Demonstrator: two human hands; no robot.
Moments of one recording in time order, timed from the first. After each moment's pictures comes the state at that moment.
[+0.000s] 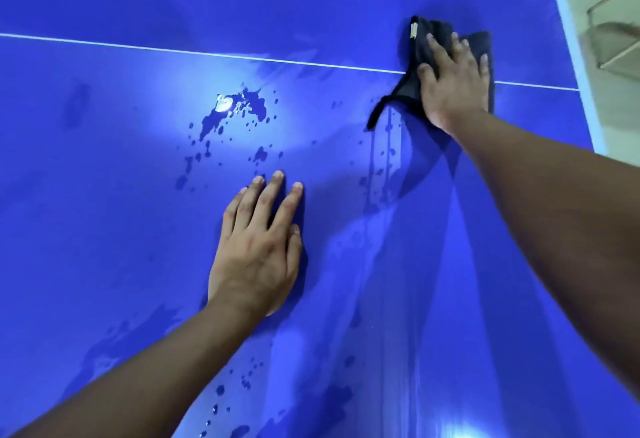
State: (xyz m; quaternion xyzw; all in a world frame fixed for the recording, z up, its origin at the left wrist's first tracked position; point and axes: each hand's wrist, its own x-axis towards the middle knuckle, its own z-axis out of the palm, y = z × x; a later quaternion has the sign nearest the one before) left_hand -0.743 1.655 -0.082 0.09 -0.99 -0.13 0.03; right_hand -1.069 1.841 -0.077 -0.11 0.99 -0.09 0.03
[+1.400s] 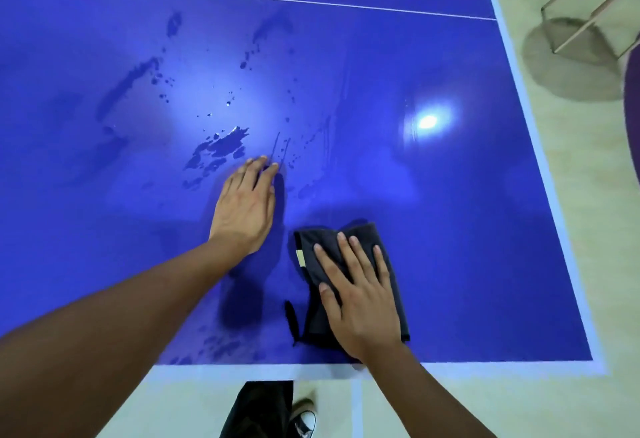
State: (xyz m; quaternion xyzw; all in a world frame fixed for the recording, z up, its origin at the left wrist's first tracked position) left_hand -0.491 1.670 -0.055 0.08 -0.98 -0.16 0.02; right_hand -0.435 1.927 -0.087 -0.28 0.95 -0.14 0.04
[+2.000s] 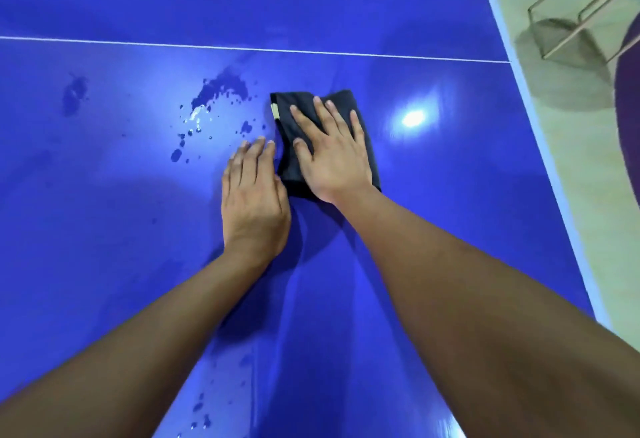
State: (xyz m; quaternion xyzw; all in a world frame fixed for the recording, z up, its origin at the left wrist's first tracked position) left_hand -0.738 1.673 -0.071 0.16 -0.96 -0.22 0.11; right_hand -0.856 1.779 -0.084 -0.23 0.96 -0.13 0.01
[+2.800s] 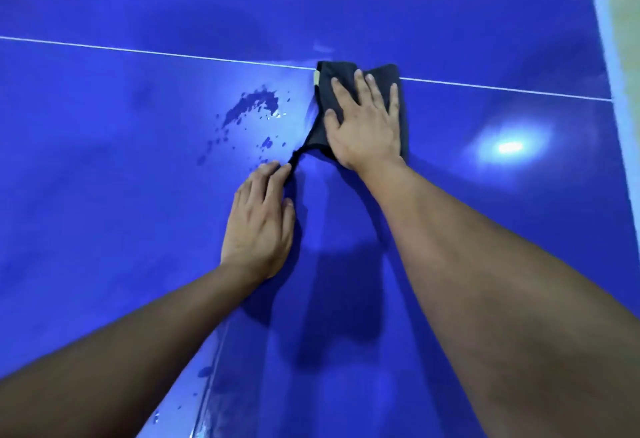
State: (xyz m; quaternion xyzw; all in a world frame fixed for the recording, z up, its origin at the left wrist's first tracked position) left_hand -0.753 1.695 -0.070 0.19 -0.97 -0.17 0.07; right_hand -0.965 1.770 -0.084 -0.28 0.95 -0.13 0.02
